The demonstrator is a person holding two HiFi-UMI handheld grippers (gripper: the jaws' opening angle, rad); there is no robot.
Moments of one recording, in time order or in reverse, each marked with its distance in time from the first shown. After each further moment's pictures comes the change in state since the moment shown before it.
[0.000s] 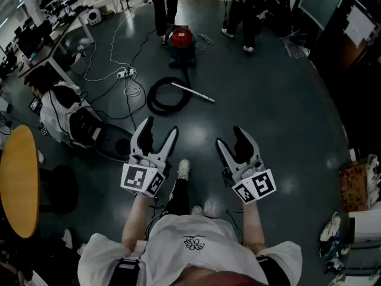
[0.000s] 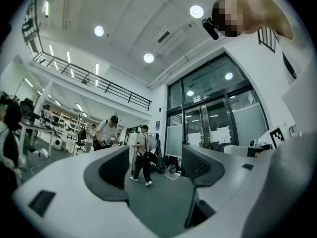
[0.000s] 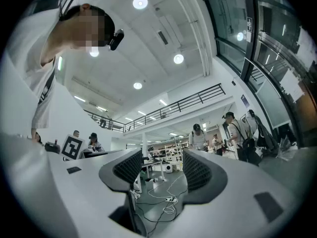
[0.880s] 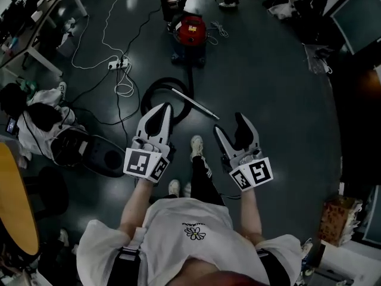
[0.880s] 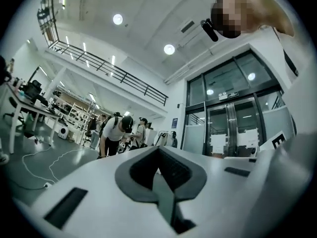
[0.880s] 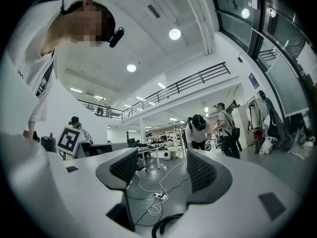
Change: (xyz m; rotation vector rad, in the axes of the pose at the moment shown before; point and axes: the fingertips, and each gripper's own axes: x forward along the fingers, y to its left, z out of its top) left arm 0.386 0.336 -0.074 -0.090 0.035 0.106; right arm 0.444 -0.267 -0.128 0.031 0.165 0.020
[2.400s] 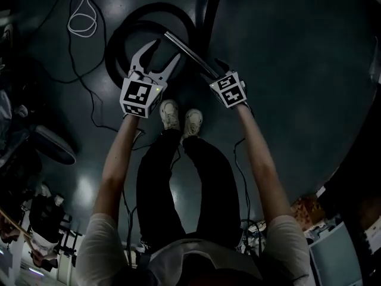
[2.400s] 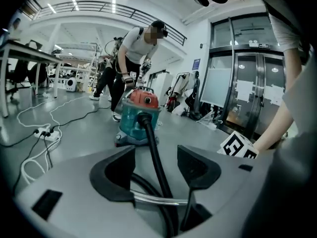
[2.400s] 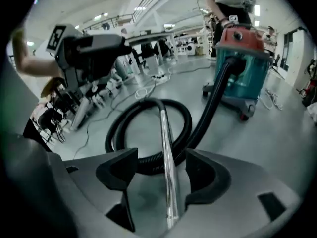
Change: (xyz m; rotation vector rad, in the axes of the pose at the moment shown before) left arm 0.293 0.389 -0.667 -0.011 0.573 0.105; right arm 0.310 -0.354 -0.814 -0.126 1.151 0.364
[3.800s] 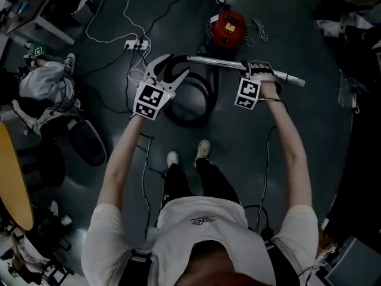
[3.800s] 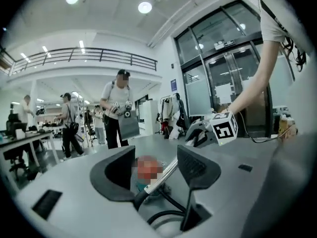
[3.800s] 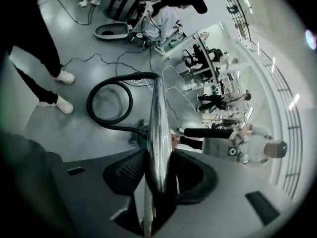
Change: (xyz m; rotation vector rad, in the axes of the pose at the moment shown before) left arm -0.322 -0.087 0.415 0.370 -0.235 0.009; right arm -0.457 0.063 0.317 -1.148 0.297 -0.710
